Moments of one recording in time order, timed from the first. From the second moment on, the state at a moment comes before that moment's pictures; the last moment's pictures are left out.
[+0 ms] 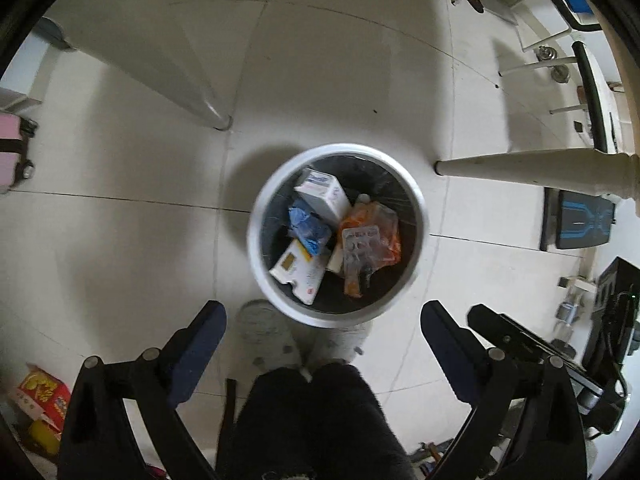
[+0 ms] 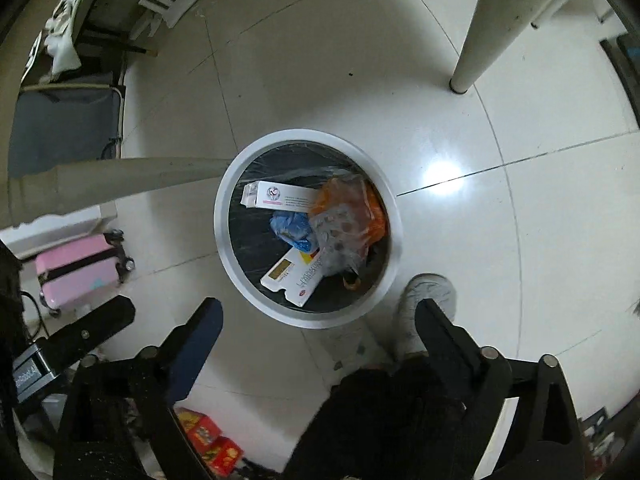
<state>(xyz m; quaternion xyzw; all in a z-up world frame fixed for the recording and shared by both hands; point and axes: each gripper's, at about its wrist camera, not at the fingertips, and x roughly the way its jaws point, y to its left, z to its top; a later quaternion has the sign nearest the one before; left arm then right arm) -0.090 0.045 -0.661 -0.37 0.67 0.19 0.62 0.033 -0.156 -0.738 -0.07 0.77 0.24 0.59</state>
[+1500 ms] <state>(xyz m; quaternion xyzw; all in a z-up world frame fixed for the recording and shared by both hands) -0.147 -0.003 -0.328 -0.24 0.60 0.25 0.72 -0.027 -0.184 -0.322 -0.15 0.66 0.28 0.68</state>
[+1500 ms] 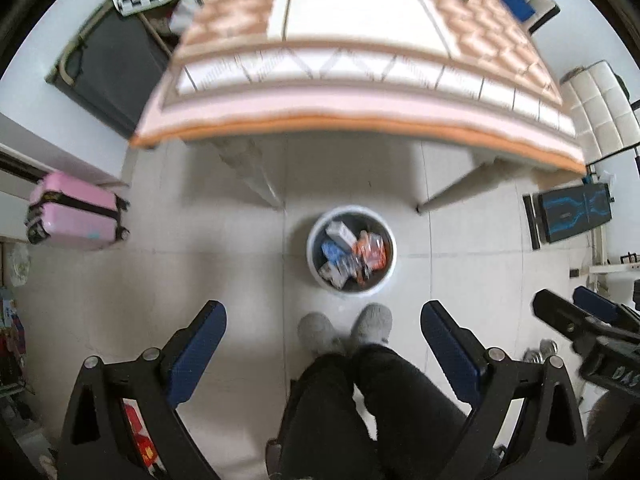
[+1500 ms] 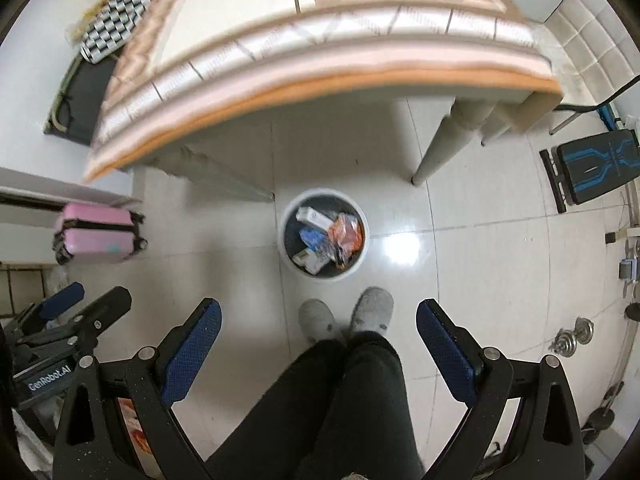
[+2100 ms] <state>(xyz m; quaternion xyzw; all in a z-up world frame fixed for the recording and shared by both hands) 0.049 0.109 -0.300 -0.17 0.56 0.35 0.73 0.202 -0.022 -0.254 -0.22 0.60 0.33 0.69</state>
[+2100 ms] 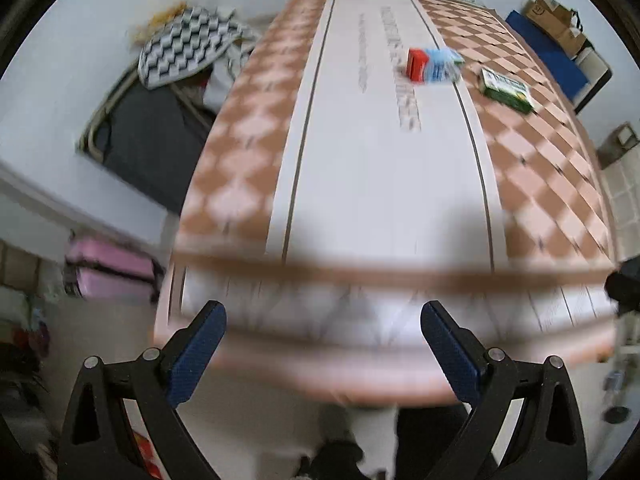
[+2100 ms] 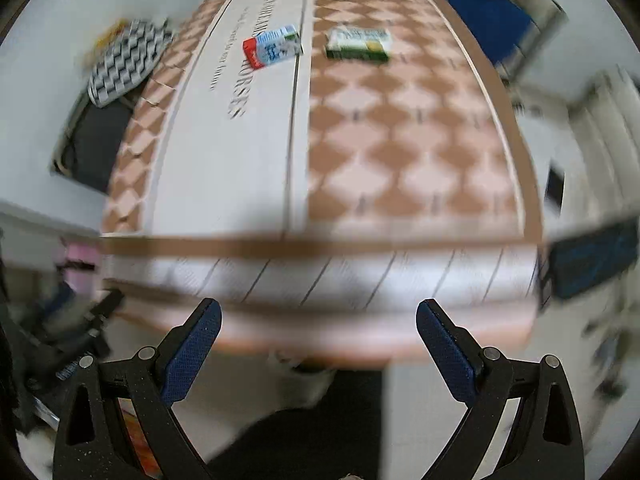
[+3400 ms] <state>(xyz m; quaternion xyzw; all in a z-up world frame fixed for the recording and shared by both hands) 0.380 0.180 -0.358 0.15 0.68 0.05 0.72 0.591 0.205 -0.388 -0.45 0.63 0.36 0.52</state>
